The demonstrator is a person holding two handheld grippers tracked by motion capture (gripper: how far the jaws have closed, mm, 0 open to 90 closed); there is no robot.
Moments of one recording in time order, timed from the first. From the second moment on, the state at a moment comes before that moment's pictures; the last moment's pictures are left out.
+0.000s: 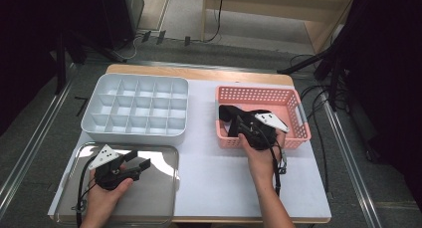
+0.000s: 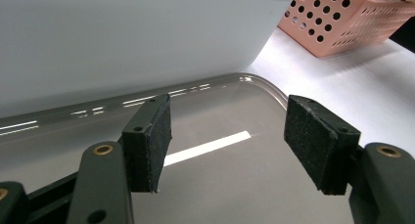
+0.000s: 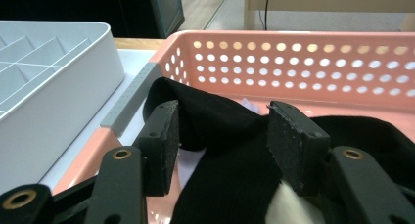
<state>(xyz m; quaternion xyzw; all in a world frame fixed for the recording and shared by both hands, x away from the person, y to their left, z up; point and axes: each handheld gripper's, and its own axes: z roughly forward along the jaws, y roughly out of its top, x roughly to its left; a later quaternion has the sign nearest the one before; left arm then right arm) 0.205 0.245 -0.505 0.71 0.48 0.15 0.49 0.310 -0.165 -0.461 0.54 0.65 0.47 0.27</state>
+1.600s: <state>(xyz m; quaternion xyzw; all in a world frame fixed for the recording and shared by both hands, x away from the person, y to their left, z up) 0.204 0.244 -0.505 0.72 0.48 0.15 0.49 0.355 -0.169 -0.474 0.58 0.66 0.44 0.20</state>
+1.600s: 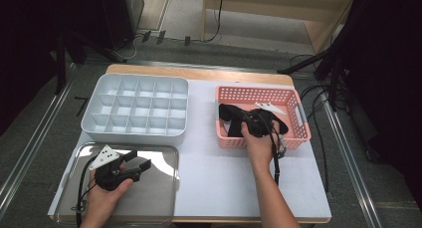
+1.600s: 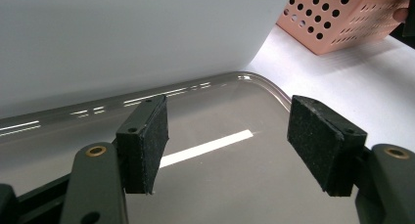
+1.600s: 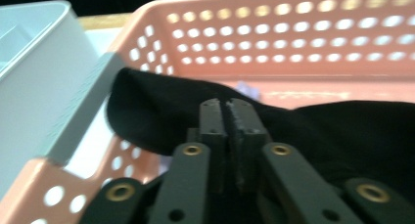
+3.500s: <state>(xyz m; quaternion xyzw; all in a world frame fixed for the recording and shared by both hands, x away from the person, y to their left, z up) 0.204 0.244 -0.505 0.72 0.48 0.15 0.49 0.325 -0.159 -0.419 0.47 0.64 0.56 0.24</state>
